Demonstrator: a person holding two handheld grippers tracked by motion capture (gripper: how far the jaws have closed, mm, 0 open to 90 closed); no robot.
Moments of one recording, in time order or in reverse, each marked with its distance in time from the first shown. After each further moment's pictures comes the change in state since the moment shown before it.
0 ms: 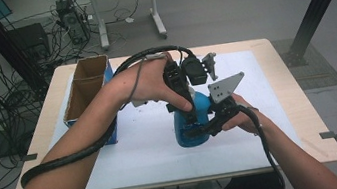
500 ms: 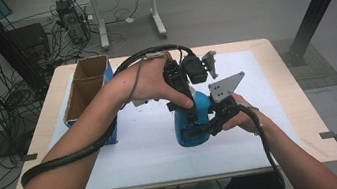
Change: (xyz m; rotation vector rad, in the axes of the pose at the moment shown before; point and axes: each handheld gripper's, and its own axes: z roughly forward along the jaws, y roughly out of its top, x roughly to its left) left arm 0.001 0.001 -0.001 0.000 0.004 -0.015; right arm -0.001 0.000 -0.001 0.001 -0.001 0.003
